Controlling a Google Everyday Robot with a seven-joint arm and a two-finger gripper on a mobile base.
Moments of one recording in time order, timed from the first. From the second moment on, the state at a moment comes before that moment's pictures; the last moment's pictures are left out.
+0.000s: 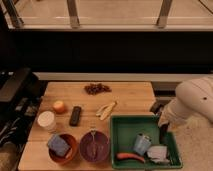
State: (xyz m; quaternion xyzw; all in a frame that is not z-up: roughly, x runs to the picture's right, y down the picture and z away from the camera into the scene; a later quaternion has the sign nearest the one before) arm 0.271 0.156 0.643 -0.26 -0.17 -0.42 0.85
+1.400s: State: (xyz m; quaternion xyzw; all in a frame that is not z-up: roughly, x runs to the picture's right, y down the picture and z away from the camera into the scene) arm 0.214 0.109 0.762 -0.23 -0.15 -0.56 0.78
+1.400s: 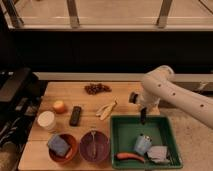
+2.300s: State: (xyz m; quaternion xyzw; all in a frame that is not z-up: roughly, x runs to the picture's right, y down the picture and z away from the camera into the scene) arm 0.196 0.095 0.800 -0.28 -0.11 -0.62 0.73
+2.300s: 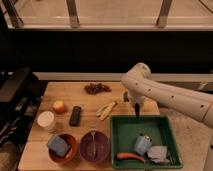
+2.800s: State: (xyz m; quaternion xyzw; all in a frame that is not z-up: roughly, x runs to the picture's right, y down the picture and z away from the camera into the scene) arm 0.192 0.087 0.815 -0.26 -0.14 -0.61 0.74
